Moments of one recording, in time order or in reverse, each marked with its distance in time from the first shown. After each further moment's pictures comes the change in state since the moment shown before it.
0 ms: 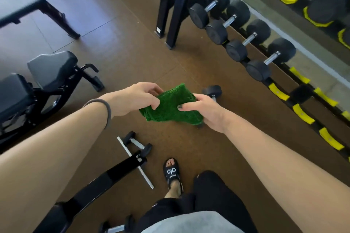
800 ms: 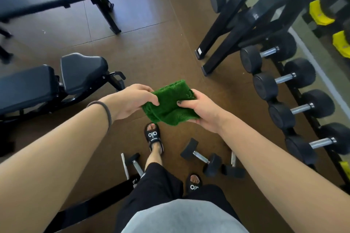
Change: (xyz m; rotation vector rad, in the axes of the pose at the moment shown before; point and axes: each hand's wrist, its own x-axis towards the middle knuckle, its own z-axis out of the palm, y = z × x) left_hand 0.166 0.001 -0.240 -0.559 0.304 -0.203; right_hand 0.287 -0.222 0.000 0.028 -0.169 0.097
